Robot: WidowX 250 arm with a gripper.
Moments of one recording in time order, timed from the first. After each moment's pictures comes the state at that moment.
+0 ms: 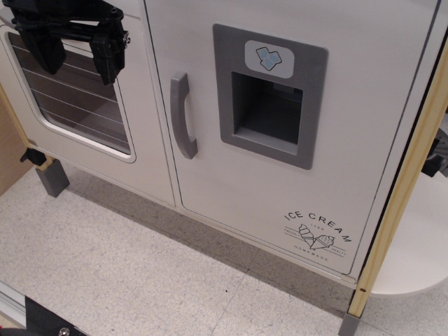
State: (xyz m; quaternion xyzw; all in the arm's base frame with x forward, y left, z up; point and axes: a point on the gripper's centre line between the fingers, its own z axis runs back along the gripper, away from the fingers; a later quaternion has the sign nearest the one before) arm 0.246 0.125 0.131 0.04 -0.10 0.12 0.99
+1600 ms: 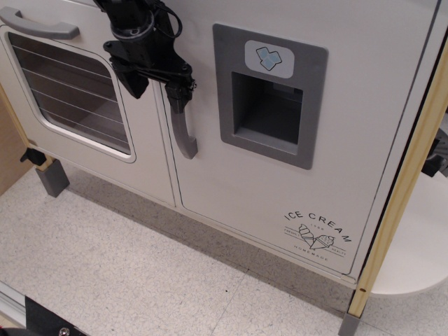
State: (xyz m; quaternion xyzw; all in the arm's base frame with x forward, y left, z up) arm 0.330 0.107 0.048 0.03 -0.16 0.01 0.99
